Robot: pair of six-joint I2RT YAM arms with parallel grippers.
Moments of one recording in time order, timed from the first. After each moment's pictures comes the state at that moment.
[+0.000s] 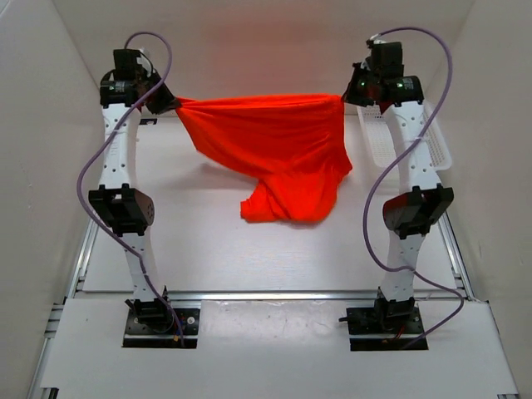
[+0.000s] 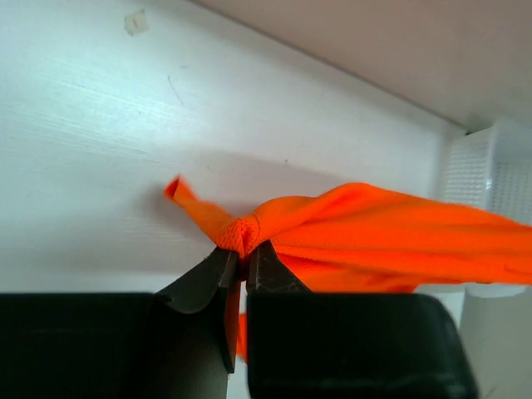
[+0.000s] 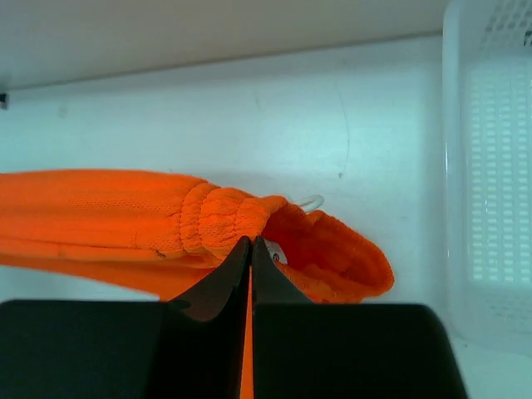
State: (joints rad) left arm 0.03 2.15 2.50 -1.04 0.24 -0.47; right arm 0.20 2.10 2.47 -0.99 -0.09 0.31
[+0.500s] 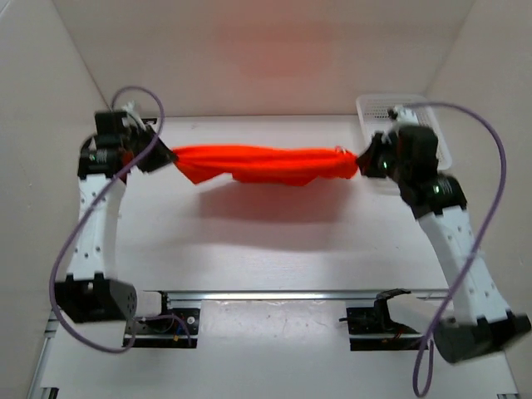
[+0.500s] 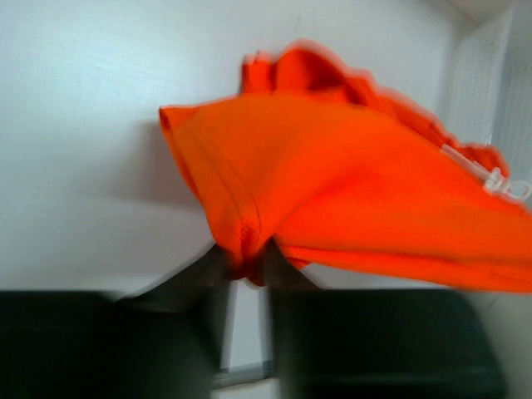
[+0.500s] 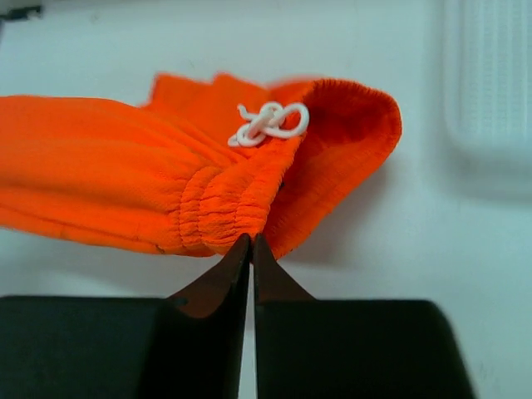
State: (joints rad) left arm 0.06 1.38 1.60 -0.89 0.30 -0.47; right arm 0.26 1.16 1.42 -0.70 -0.07 0.29
